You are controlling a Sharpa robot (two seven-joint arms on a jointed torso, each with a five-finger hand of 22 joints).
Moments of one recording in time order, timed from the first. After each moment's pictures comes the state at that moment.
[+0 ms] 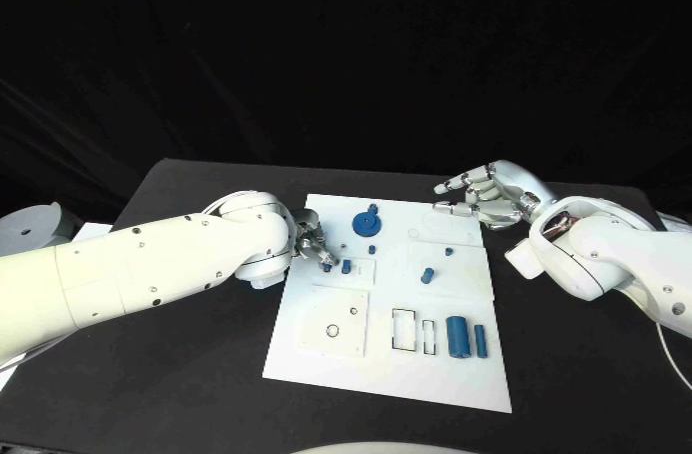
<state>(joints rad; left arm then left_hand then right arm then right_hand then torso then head) 1.23 -0.72 -0.02 1.51 -1.13 0.03 -0.69 1.16 -0.11 0.58 0.12 0.12 0.96 0.02 0.65 0.72 1.42 -0.05 1.27 1.24 1.47 -0.10 1.57 1.31 0.02 1.46 0.01 1.52 1.31 1.18 -0.91 0.03 1.56 -0.88 -0.36 0.06 1.40 -0.03 -0.05 0.16 0.27 0.96 0.15 0.08 0.07 1.32 0.06 1.02 1.16 1.47 -0.01 1.50 1.31 0.06 1.42 0.08 1.39 1.20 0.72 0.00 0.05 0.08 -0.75</state>
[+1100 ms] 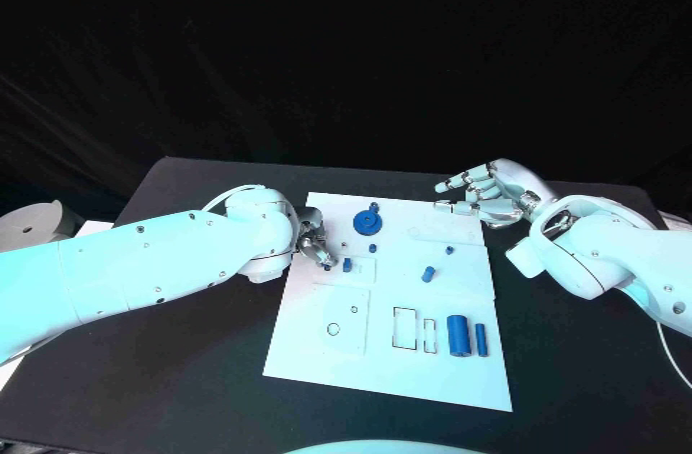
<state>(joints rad) 1.23 -0.71 -0.02 1.51 -1.23 0.11 -0.69 1.16 -0.11 0.58 0.12 0.09 0.96 0.02 0.65 0.72 1.42 -0.05 1.27 1.24 1.47 -0.10 1.57 1.31 0.02 1.46 0.01 1.52 1.31 1.18 -0.91 0.03 1.56 -0.88 -0.36 0.06 1.40 -0.03 -0.05 0.16 0.27 0.96 0.15 0.08 0.07 1.32 0.06 1.02 1.16 1.47 -0.01 1.50 1.31 0.06 1.42 0.08 1.39 1.20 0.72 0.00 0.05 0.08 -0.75</state>
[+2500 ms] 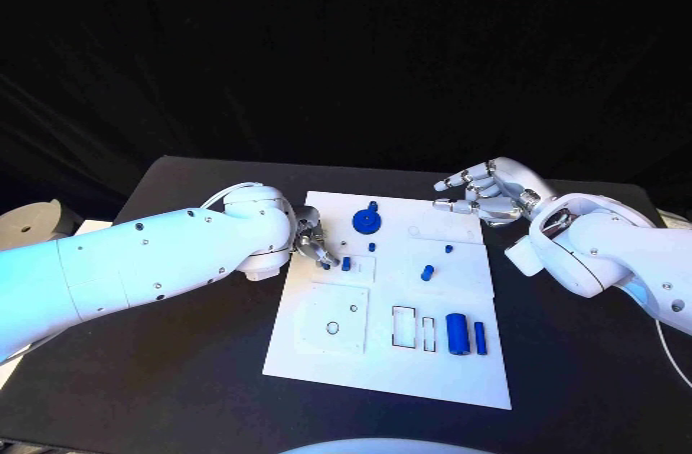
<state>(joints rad) 1.23 -0.70 -0.01 1.49 -1.22 0.13 -0.69 1.09 -0.16 0.46 0.18 0.08 0.98 0.01 0.62 0.68 1.42 -0.05 1.27 1.24 1.47 -0.10 1.57 1.31 0.02 1.46 0.01 1.52 1.31 1.18 -0.91 0.03 1.56 -0.88 -0.36 0.06 1.40 -0.03 -0.05 0.16 0.27 0.96 0.15 0.08 0.07 1.32 0.06 1.02 1.16 1.47 -0.01 1.50 1.31 0.06 1.42 0.08 1.39 1.20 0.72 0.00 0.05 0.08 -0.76</state>
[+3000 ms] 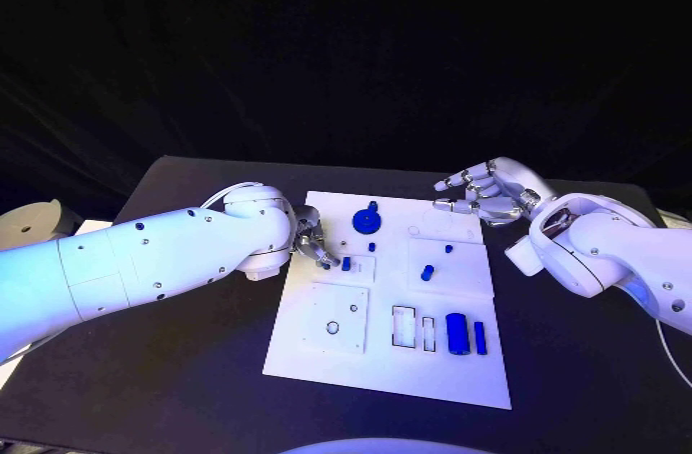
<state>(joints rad) 1.23 -0.70 -0.01 1.48 -1.21 0.13 -0.69 1.09 -0.16 0.42 0.21 0.08 0.99 0.01 0.62 0.67 1.42 -0.05 1.27 1.24 1.47 -0.10 1.57 1.31 0.02 1.46 0.01 1.52 1.31 1.18 -0.91 0.03 1.56 -0.88 -0.36 0.06 1.40 -0.03 -0.05 0.16 0.27 0.96 0.15 0.08 0.07 1.32 0.06 1.02 1.16 1.47 -0.01 1.50 1.31 0.06 1.42 0.08 1.39 1.20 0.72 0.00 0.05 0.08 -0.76</state>
